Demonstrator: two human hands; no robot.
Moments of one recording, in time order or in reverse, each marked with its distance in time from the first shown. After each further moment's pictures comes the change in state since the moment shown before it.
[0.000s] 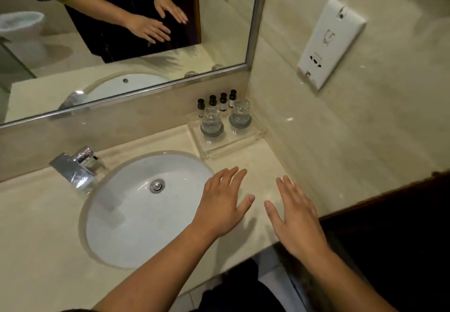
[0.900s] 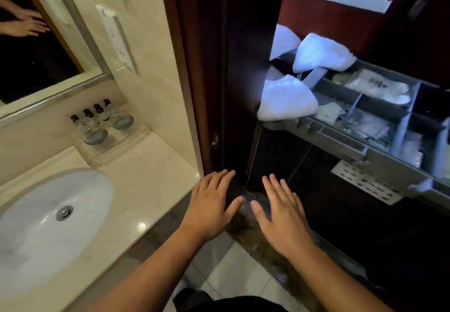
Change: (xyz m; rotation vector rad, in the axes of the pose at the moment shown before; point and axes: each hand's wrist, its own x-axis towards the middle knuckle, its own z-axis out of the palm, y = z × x) left_hand -0.099 0.286 0.109 0.074 -0.089 0.362; right_hand -0.248 0.221 -0.081 0.125 0.200 0.278
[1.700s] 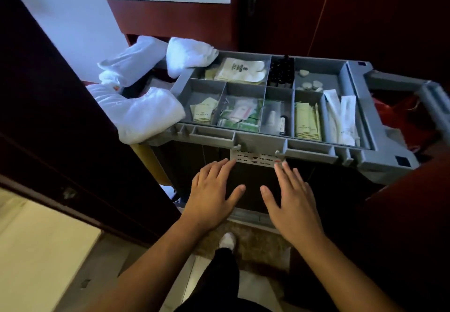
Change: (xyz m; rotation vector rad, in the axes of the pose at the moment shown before) left_hand 0.085 0.256 0.076 -0.083 -0.137 0.417; right_hand -0.087 0.214 -0.118 0.056 0.377 0.433
